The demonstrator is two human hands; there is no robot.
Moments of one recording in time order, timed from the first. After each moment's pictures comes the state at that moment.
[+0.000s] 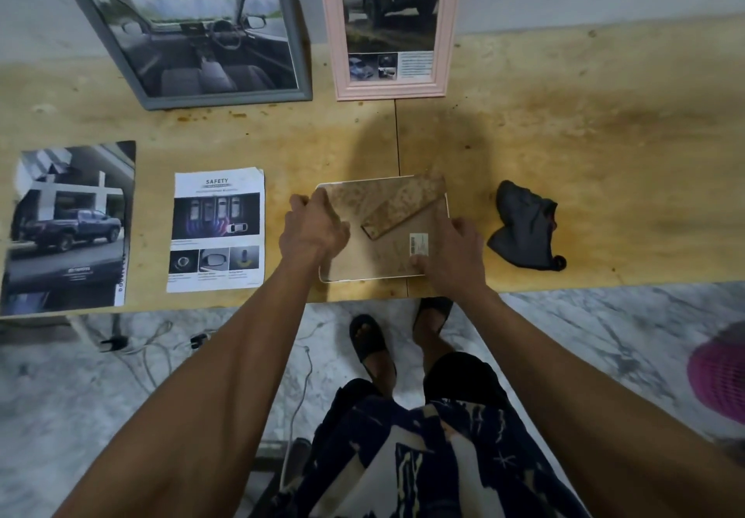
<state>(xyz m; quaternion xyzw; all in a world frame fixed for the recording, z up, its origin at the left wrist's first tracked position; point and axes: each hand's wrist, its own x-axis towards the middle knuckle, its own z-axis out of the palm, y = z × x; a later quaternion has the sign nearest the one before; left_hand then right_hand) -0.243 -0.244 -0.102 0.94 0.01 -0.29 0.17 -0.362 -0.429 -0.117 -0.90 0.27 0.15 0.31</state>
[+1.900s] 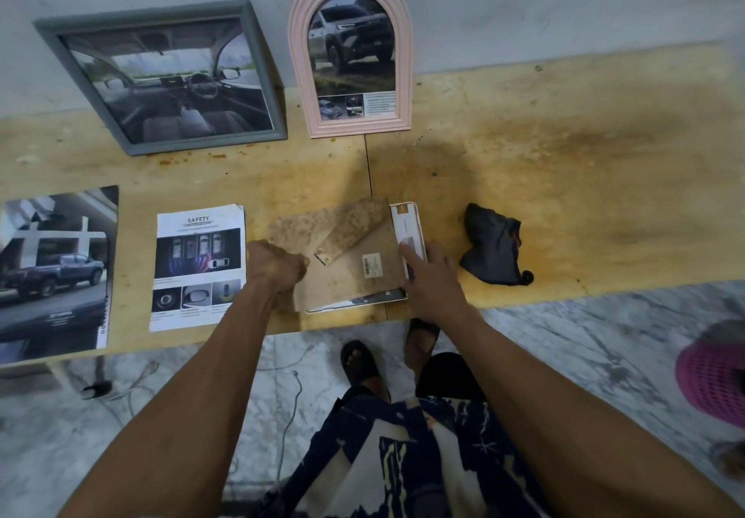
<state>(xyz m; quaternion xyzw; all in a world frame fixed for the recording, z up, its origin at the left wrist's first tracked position) -0.237 -0.223 -0.115 0.87 0.22 -0.28 0.35 -0.373 -0.441 -0.132 -0.94 0.17 0.18 0.23</state>
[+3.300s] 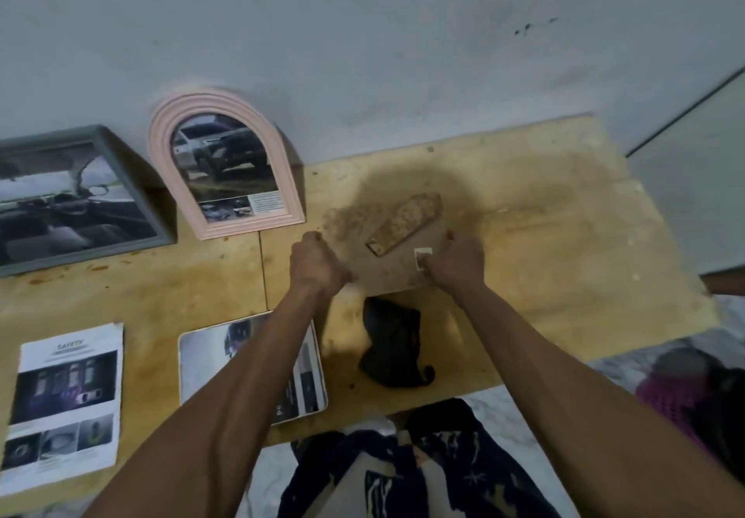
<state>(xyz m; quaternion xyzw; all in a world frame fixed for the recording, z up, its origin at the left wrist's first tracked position) -0.198 -0.497 -0.065 0.89 0.02 -0.29 0.36 -0.297 -0.688 -0.077 -0.82 0.44 0.08 0.35</state>
